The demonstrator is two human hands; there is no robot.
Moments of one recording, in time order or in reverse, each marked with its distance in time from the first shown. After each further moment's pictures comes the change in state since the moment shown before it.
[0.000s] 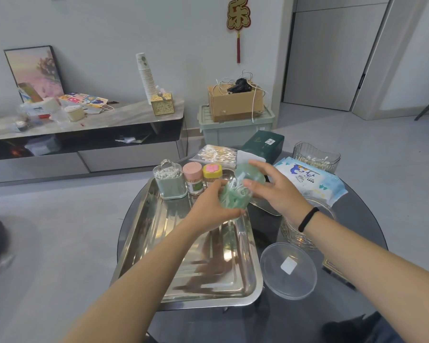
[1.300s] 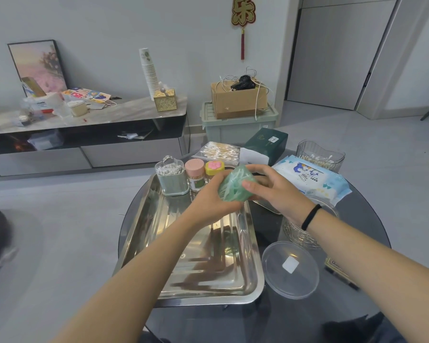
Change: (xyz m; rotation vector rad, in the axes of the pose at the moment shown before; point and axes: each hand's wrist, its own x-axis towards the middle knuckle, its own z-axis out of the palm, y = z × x) left_hand 0.001 0.000 -0.003 -0.251 -0.050 0.066; right_hand 0.005 0.009 -0.001 0.073 -0.171 0.066
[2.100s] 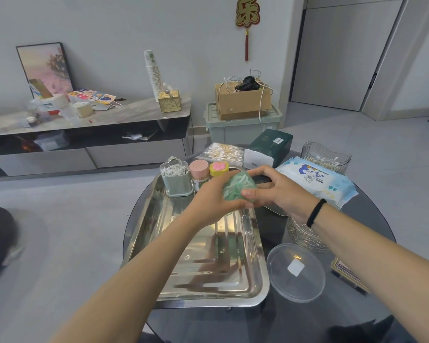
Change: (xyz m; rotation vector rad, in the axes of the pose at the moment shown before) left_hand -0.002 0.012 -0.009 0.283 0.012 0.082; right_hand 0.003 -0.009 -0.001 0.003 -0.100 0.142
